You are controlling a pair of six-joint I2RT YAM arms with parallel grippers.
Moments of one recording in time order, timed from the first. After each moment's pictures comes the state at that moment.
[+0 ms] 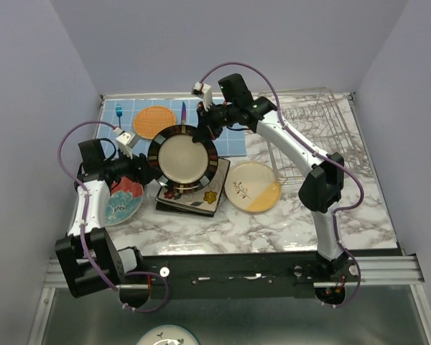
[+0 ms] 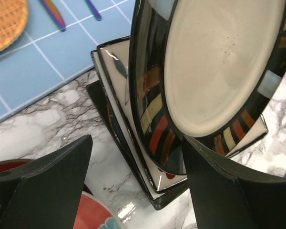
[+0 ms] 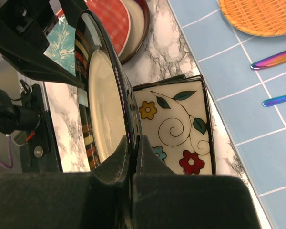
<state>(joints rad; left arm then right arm) 0.29 1.19 0.77 -0.32 0.97 0.34 0.67 2.12 2.14 -0.68 -0.68 -0.05</state>
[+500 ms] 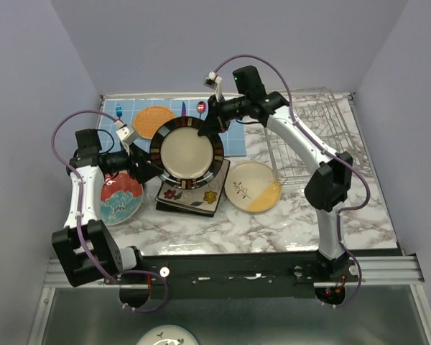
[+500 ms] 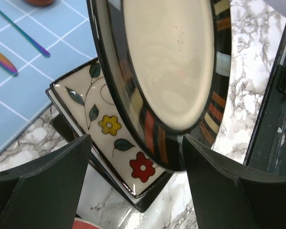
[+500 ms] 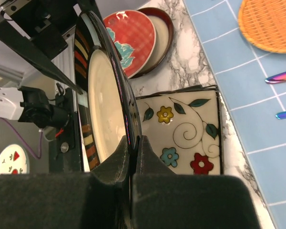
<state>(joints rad) 0.30 1.28 0.98 -0.68 1.24 0.66 0.60 2.08 2.12 -0.64 -0.87 -0.01</state>
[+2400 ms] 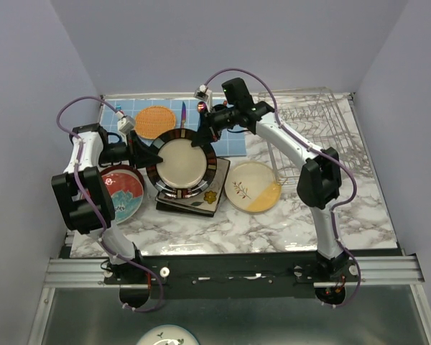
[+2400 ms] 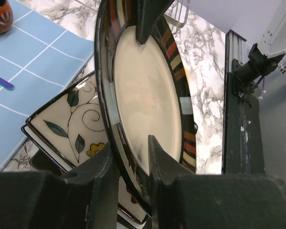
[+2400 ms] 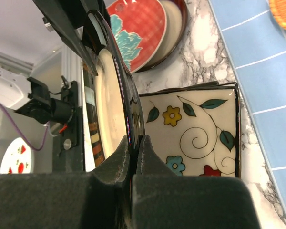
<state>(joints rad) 0.27 1.72 1.35 -1.39 1.46 1.38 0.61 2.16 2.05 -0.52 -0.96 0.04</state>
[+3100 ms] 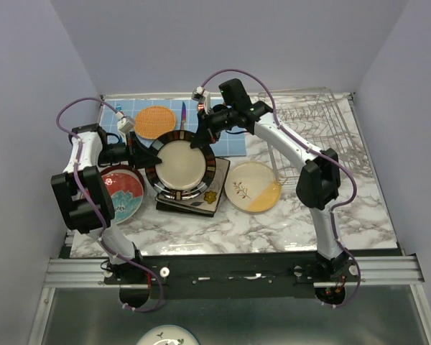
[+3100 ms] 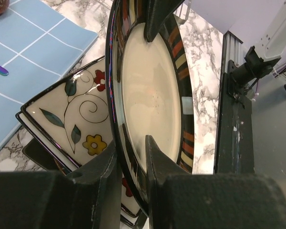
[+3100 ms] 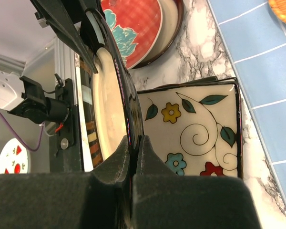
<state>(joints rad) 0.29 1.73 1.35 -1.40 1.44 1.32 0.63 2.16 2.08 -0.58 -0.89 0.01</state>
